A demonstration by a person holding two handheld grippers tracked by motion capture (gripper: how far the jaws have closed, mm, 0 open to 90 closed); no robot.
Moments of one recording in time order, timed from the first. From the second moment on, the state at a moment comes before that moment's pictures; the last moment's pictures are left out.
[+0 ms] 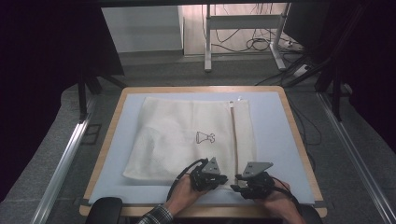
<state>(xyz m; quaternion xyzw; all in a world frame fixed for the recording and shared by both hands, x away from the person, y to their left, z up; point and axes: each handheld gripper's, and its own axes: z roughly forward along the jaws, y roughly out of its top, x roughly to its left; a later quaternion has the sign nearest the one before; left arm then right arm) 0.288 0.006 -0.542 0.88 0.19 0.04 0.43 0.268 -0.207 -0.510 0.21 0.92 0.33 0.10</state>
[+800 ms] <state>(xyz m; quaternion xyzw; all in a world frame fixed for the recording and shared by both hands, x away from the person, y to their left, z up) 0.288 0.006 -0.542 0.88 0.19 0.04 0.43 0.274 -0.213 -0.505 0.23 0.91 0.34 0.12</state>
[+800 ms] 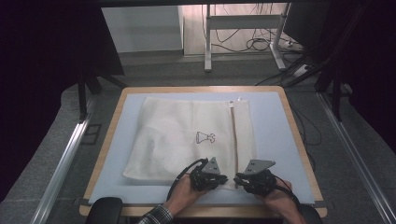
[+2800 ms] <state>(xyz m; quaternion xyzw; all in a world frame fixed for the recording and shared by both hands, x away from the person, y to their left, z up) 0.277 -0.008 -0.540 0.89 0.17 0.02 0.43 0.293 -0.210 -0.508 0.25 0.90 0.34 0.05</state>
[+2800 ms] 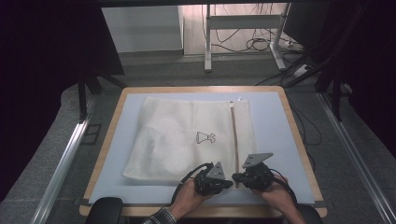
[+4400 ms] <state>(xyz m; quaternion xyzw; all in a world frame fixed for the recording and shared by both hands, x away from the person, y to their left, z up) 0.275 -0.009 -0.540 0.89 0.16 0.04 0.42 0.341 -0.207 -0.501 0.28 0.89 0.34 0.10</state>
